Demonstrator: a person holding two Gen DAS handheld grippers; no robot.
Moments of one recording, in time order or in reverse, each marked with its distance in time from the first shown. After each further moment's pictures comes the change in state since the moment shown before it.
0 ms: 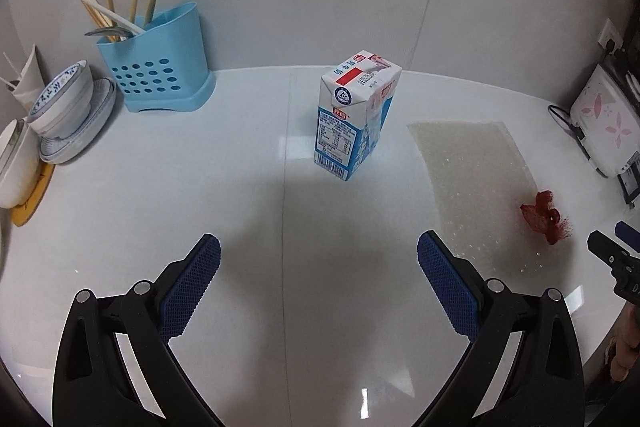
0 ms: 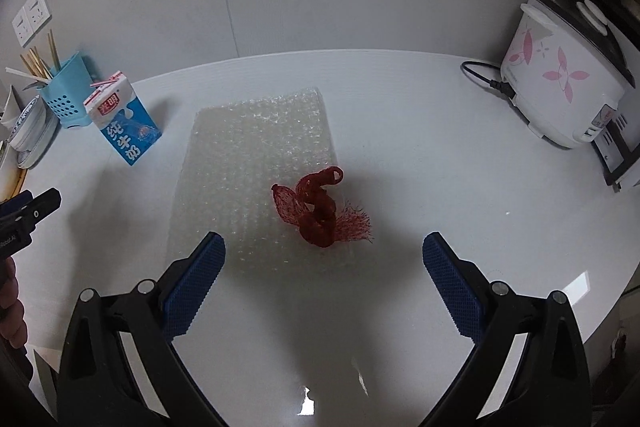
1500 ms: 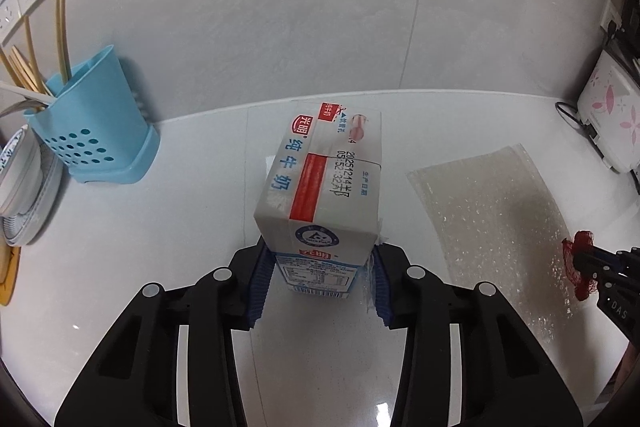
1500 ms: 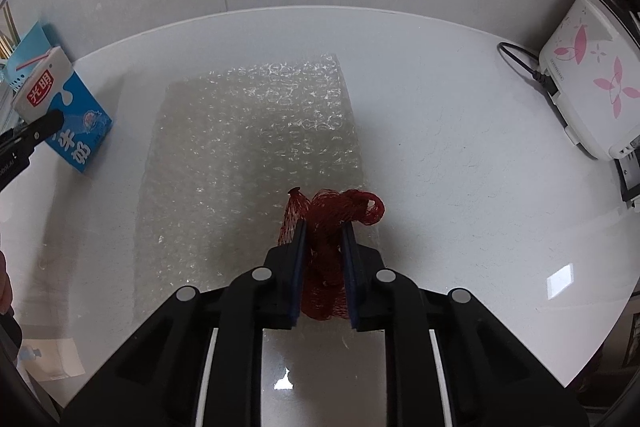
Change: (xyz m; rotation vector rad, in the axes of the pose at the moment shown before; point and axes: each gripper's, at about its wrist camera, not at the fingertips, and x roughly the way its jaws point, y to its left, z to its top) left arm 0.072 -0.024 0.055 0.113 -0.042 -0.027; right arm 0.064 0.027 0.028 -0.041 0.136 -0.031
